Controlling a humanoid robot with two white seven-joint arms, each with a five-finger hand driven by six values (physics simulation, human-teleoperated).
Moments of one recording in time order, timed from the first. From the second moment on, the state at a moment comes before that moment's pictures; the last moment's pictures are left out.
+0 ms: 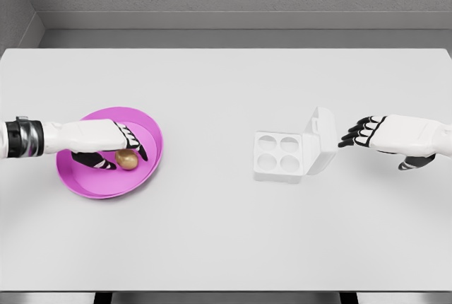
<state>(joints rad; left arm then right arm) -0.65 0.90 -0.85 -1.42 -0.28 -0.61 -0.52 -0.38 -1.03 0.45 -1.62 0.43 -0.61 0.61</state>
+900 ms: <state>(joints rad) -0.65 0.89 -0.87 -1.42 -0.27 -0.60 -0.54 -0.38 -1.03 0.46 -1.62 0.43 -0.61 0.61</state>
